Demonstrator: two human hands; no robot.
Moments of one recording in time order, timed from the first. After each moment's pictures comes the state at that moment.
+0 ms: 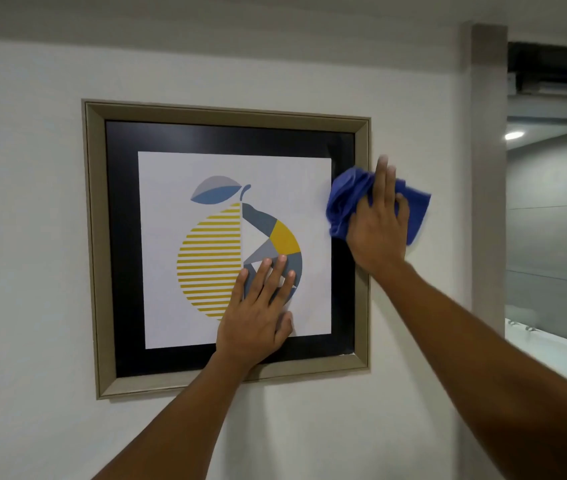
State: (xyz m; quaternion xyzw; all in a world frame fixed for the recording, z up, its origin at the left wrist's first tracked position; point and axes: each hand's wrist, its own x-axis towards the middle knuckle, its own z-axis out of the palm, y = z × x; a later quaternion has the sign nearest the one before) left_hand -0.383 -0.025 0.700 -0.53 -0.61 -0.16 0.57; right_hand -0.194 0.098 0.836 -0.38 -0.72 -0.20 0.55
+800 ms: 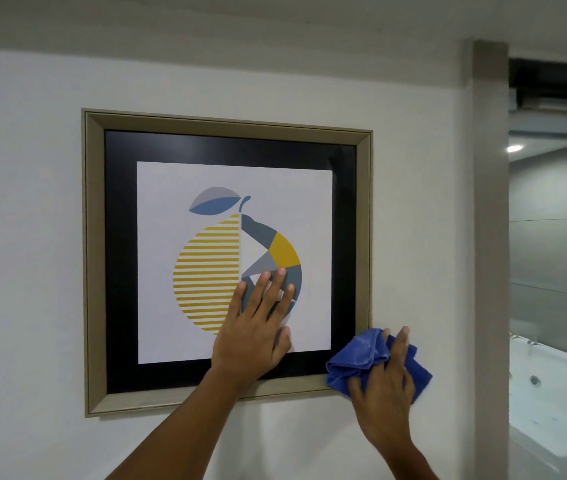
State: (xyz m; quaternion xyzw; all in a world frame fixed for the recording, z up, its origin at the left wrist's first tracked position) left_hand -0.386 -0.023 0.699 -0.52 -0.61 -0.14 0.58; right_hand -0.189 0.083 0.617 -0.40 -0.74 0.10 0.53
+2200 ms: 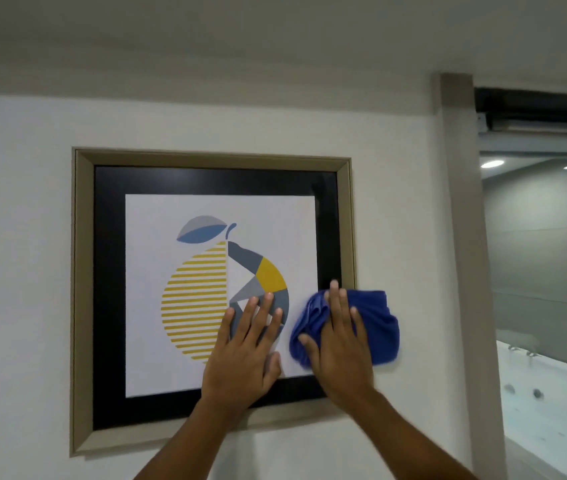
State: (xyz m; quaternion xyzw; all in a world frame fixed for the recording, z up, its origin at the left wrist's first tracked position) left_hand -0.385 -0.023 0.698 -0.52 -0.61 -0.15 0.58; right_hand -0.218 0.085 0.706 -0.28 -0.79 -0.12 0.54
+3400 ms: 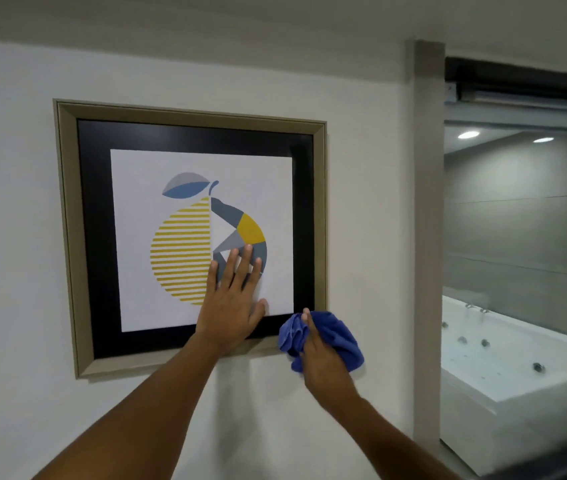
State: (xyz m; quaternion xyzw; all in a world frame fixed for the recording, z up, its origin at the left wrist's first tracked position) left_hand -0.351 -0.041 0.703 -0.55 -0.67 -0.18 0.46; right_hand -0.171 0.051 0.600 -0.30 -0.82 0.14 0.47
